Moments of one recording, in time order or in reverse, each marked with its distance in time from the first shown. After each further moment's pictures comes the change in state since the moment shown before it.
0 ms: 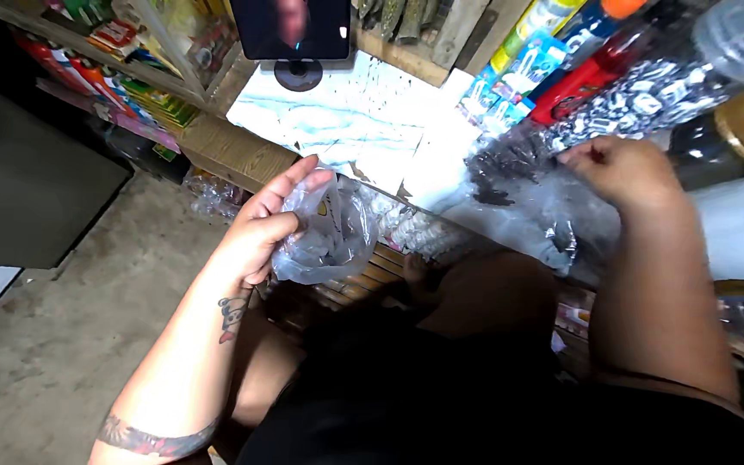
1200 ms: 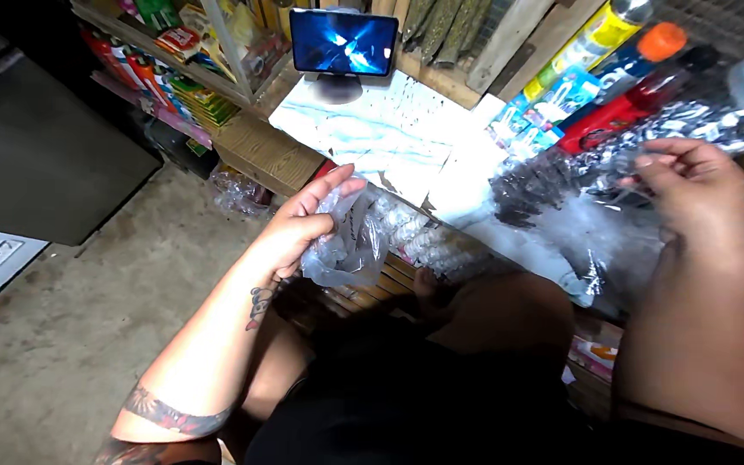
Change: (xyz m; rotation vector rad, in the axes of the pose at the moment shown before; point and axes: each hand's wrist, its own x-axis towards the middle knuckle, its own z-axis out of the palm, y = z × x) left_hand -0.005 0.000 -0.001 -0.067 -0.005 -0.033; right_hand -0.006 0.003 -0.004 0.697 0.233 -0.013
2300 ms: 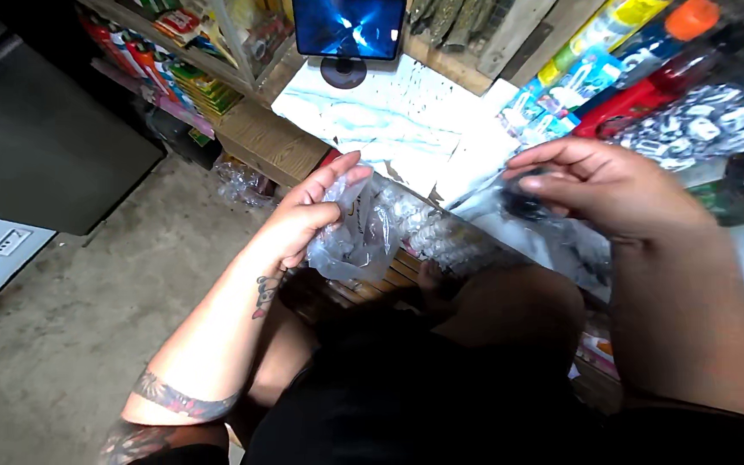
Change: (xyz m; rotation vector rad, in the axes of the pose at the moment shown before) left_hand 0.000 0.001 0.001 0.035 0.011 -0.008; right_hand -0.045 -0.102 0.072 0.211 -0.757 -0.271
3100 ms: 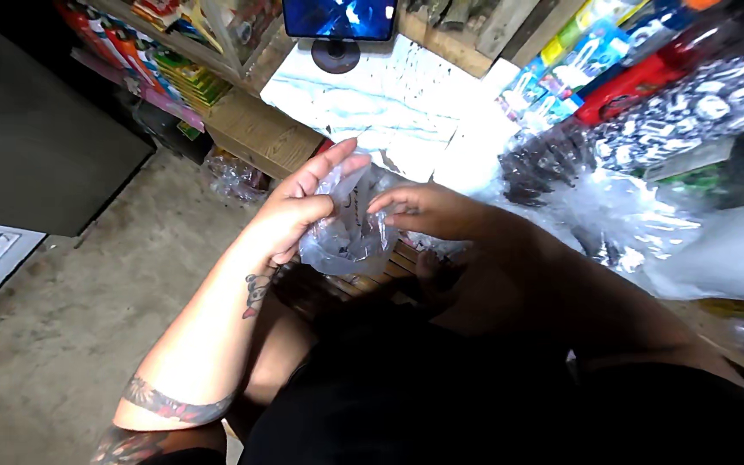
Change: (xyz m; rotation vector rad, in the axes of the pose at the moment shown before) left_hand 0.003 -0.001 -0.004 -0.014 -0.069 0.032; right_hand 0.066 0.034 0.107 -0.208 -0.390 -0.041
